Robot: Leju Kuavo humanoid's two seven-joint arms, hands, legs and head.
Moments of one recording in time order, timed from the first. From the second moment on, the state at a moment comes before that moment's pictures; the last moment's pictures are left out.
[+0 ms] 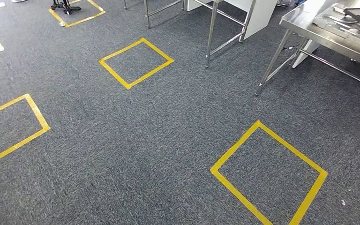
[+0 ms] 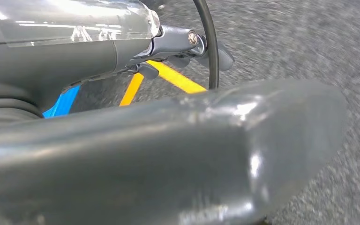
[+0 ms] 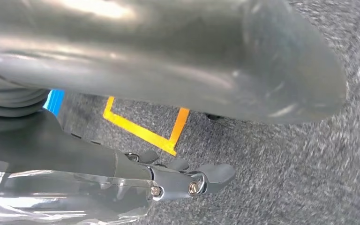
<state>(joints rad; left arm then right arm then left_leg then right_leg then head) 0.09 -0.35 1.27 -0.94 -1.39 -0.23 -0.31 -0.08 0.15 -1.21 -0.29 0.73 0.00 -0.04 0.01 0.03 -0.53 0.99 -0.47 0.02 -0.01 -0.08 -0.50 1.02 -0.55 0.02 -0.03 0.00</state>
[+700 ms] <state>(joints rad) 0.29 -0.36 0.86 -1.11 -0.92 -0.19 -0.04 -0.08 0.14 -1.21 -0.26 0.77 -0.04 0.04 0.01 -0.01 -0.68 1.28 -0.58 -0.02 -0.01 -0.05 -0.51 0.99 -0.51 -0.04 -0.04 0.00</state>
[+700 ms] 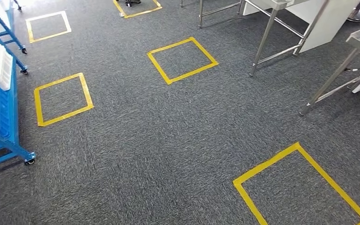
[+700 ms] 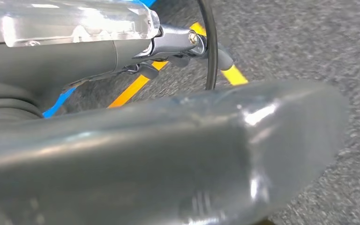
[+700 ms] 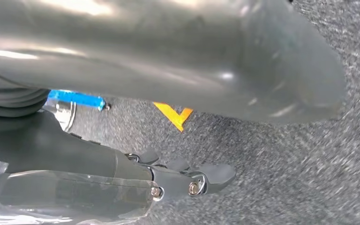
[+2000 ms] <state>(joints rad) 0.32 -0.36 0.32 -1.02 -0.77 0.08 0.12 -0.10 0.17 -1.20 -0.25 0.85 -0.04 0.07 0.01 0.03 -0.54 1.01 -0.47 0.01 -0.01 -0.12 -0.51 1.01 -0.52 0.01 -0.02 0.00</state>
